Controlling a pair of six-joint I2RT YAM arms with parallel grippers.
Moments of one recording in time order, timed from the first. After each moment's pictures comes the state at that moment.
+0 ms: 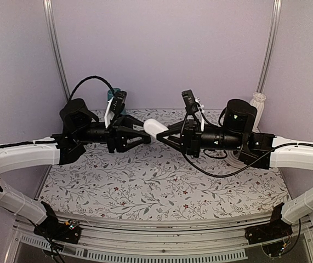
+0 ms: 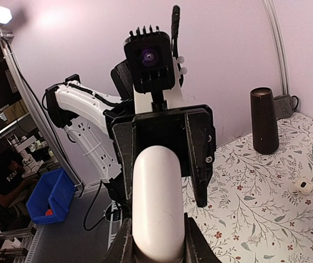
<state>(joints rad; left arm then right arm) -0.76 1.33 0.87 0.61 0.91 -0.32 1.00 1.32 1.00 0.33 -0.46 0.34</state>
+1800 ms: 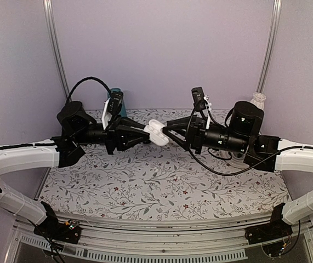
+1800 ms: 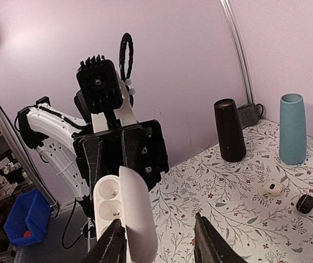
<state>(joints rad) -0.78 1.31 0.83 0.72 0.89 -0.35 1.01 1.26 0.95 0.34 -0.25 0.35</state>
